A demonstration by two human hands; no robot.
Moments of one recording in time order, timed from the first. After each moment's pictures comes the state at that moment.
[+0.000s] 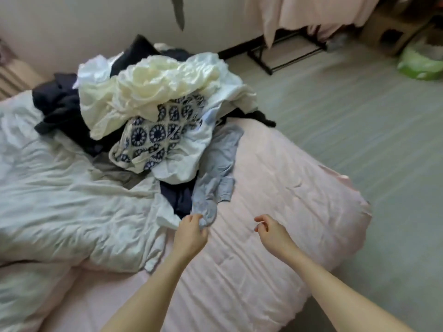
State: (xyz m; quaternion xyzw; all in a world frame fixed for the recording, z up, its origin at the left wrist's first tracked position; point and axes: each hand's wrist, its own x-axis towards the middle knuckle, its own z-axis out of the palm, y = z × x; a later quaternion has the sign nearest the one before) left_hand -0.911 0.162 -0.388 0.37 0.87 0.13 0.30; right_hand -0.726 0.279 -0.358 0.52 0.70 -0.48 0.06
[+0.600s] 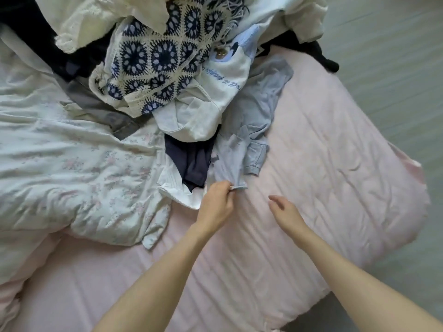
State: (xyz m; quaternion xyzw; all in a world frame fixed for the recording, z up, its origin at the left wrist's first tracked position) left_hand -0.945 0.206 -0.487 0.37 0.82 0.28 0.33; right_hand -0.794 0.308 -0.482 0.58 0.60 -0.54 0.10
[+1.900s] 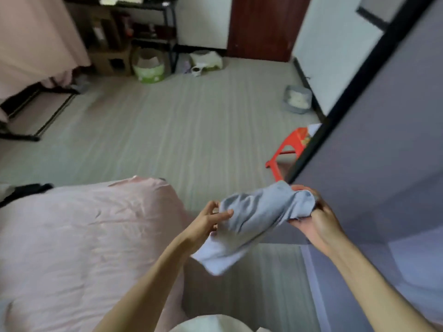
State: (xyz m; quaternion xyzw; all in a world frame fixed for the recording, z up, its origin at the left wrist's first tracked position) left_hand -0.445 0.200 -0.223 0.51 0.37 0.15 0.76; right_hand -0.241 0.089 -0.164 0.62 0.12 -0.45 -0.63
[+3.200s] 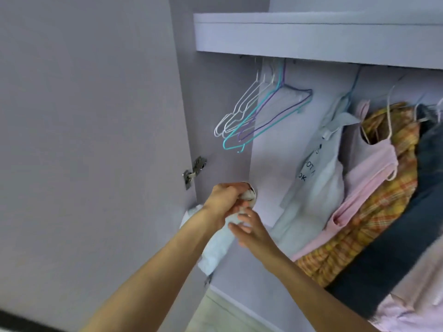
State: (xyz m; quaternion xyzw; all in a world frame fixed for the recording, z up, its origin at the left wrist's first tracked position) left_hand 0.022 0.008 -0.051 0.64 0.12 -0.14 0.74; right_hand -0.007 -0.089 -0.139 0.76 0.00 -0.13 -0.64
